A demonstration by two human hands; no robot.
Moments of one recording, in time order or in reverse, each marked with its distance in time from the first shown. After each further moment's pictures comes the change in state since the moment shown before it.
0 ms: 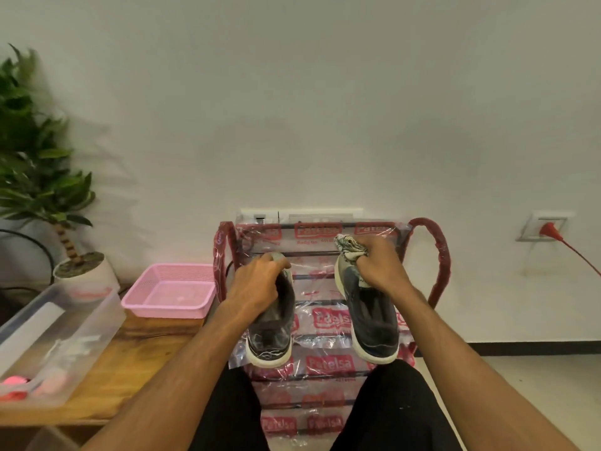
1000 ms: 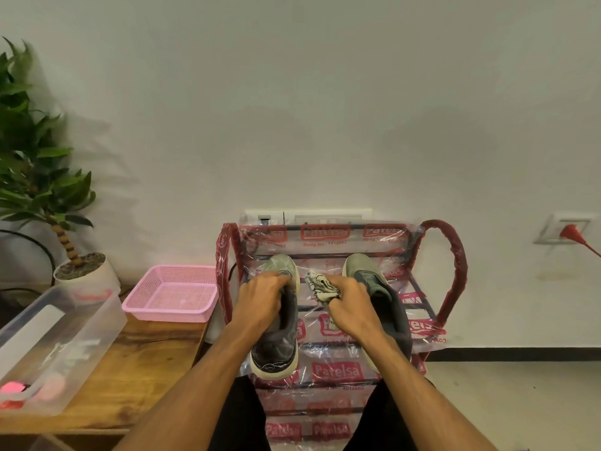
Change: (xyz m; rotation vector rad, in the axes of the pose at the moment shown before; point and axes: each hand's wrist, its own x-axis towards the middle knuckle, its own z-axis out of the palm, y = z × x) left_hand 0.003 -0.018 0.042 -0.112 0.133 0.020; right_hand -0.026 0.008 0.079 0.095 -0.137 0.033
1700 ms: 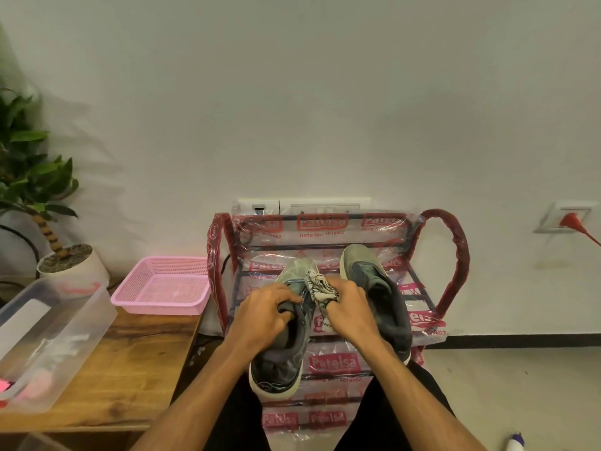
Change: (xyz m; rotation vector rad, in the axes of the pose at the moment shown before) left_hand -0.026 0.002 0.022 -0.359 -0.018 0.020; right_hand -0.007 0.010 0.013 0.030 0.005 0.094
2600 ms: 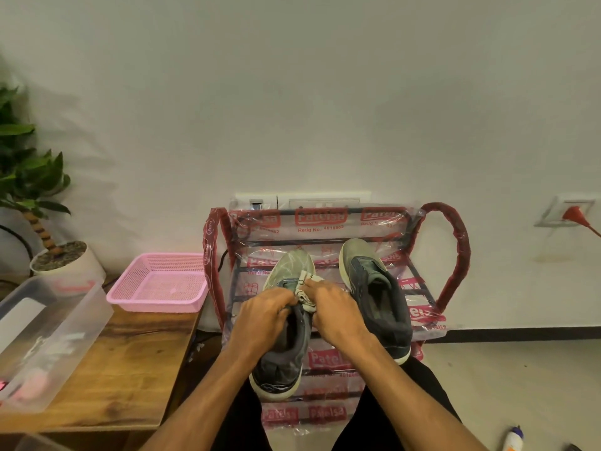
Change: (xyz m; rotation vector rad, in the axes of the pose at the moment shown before) left_hand -0.006 -0.014 0.018 0.116 0.125 0.184; right_hand -0.004 -0.012 0.011 -0.530 -0.136 -0.268
